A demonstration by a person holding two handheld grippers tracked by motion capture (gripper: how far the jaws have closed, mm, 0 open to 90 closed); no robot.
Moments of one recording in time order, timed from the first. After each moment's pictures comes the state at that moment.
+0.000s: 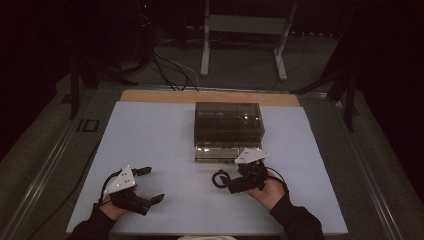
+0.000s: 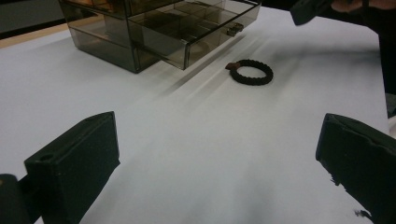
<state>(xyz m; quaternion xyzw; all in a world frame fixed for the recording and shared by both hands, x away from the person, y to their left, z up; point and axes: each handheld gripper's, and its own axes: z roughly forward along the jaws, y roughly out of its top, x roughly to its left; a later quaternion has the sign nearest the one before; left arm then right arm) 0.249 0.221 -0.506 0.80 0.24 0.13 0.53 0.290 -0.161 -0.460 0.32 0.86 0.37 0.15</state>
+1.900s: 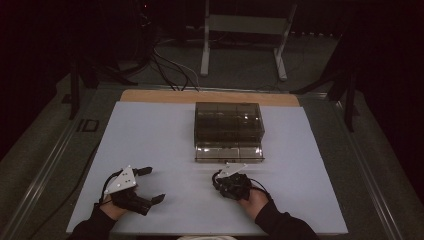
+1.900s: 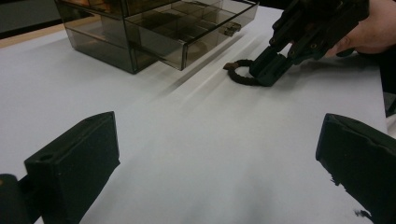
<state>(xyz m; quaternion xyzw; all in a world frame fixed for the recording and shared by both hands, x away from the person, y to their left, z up) 0.250 0.219 -0.506 0.80 0.24 0.13 0.53 0.283 -0.127 -0.515 0.29 0.89 0.32 0.10</state>
